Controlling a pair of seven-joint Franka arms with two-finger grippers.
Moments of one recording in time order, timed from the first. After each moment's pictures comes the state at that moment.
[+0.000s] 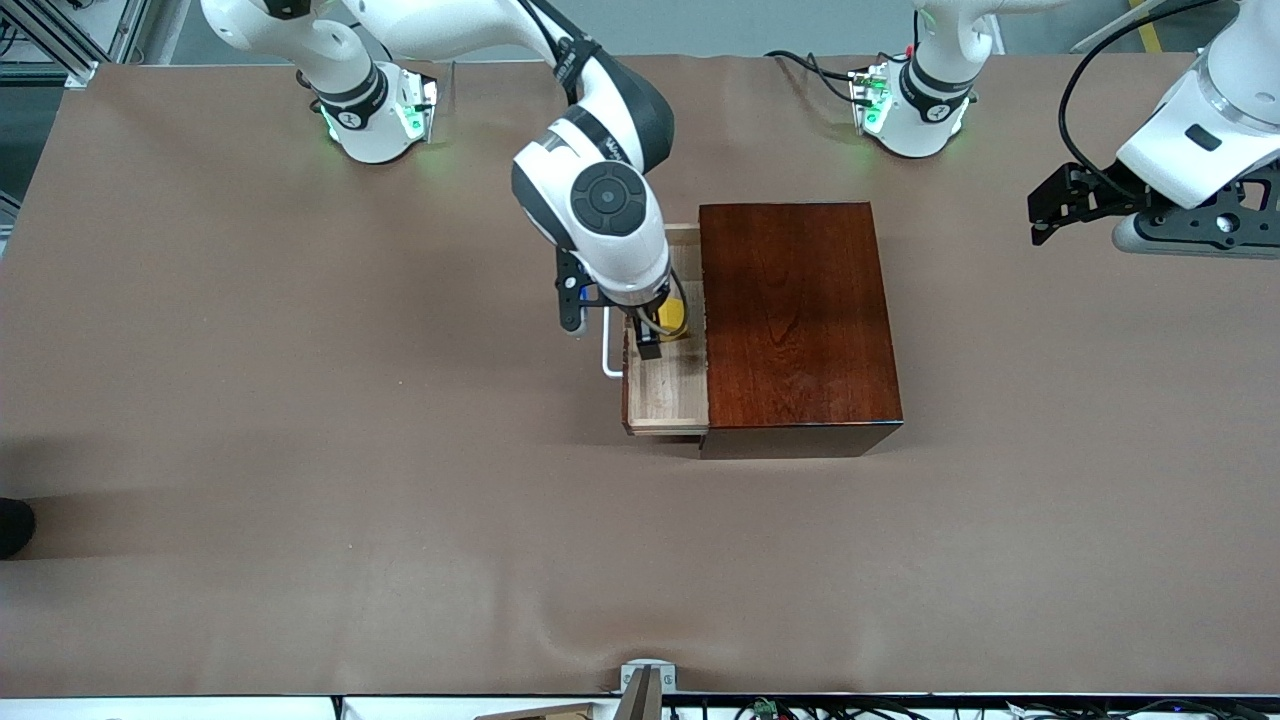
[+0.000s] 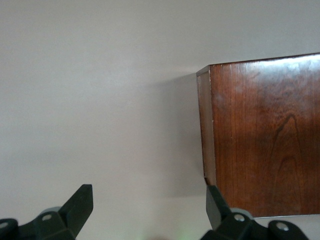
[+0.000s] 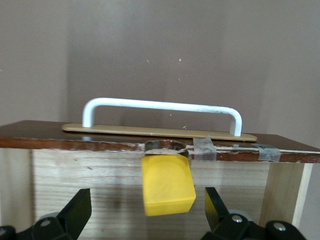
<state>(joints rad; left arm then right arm) 0.02 -0.03 -0.21 -1.55 0.04 1.51 -0.10 0.81 0.63 -0.06 -1.27 0.19 1.89 2.19</state>
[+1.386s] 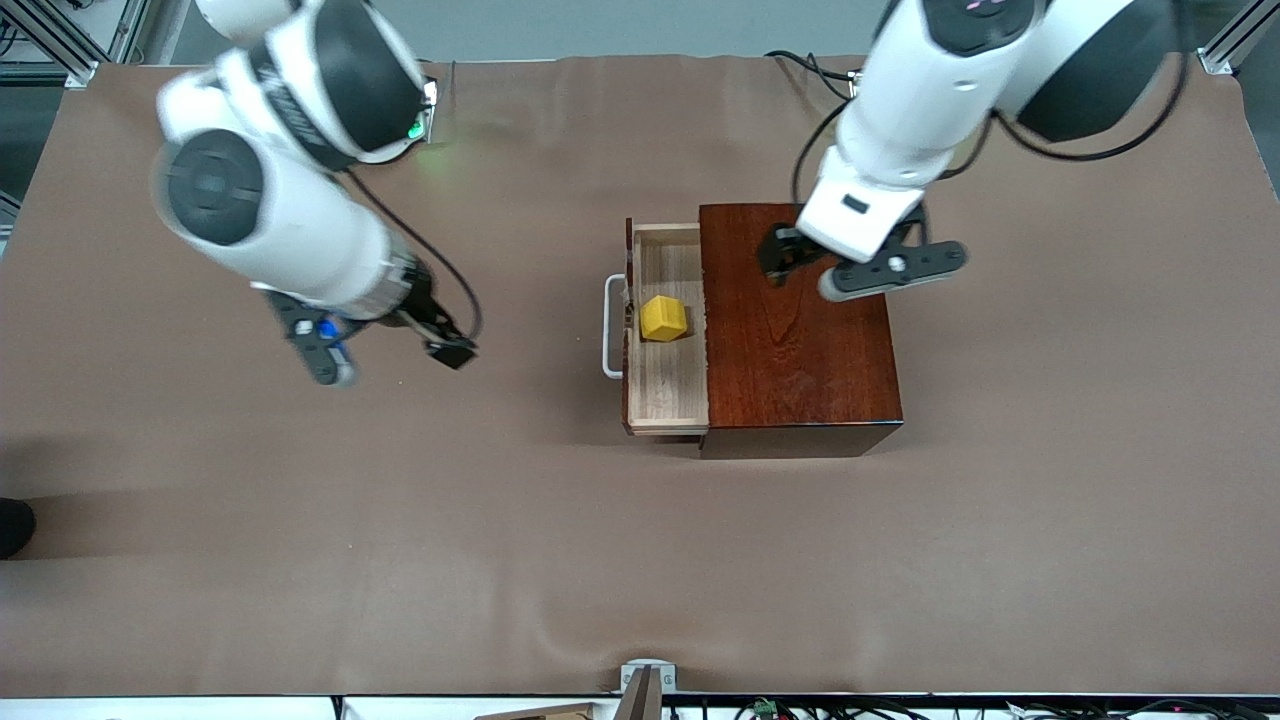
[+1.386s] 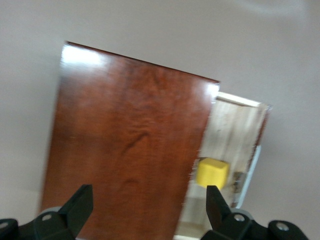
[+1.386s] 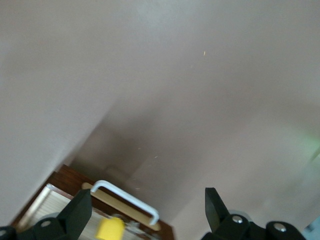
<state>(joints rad) -0.16 0.22 -0.48 -1.49 0.04 1.75 -0.91 0.44 0.38 -0.08 -1.20 0.19 1.45 1.24</state>
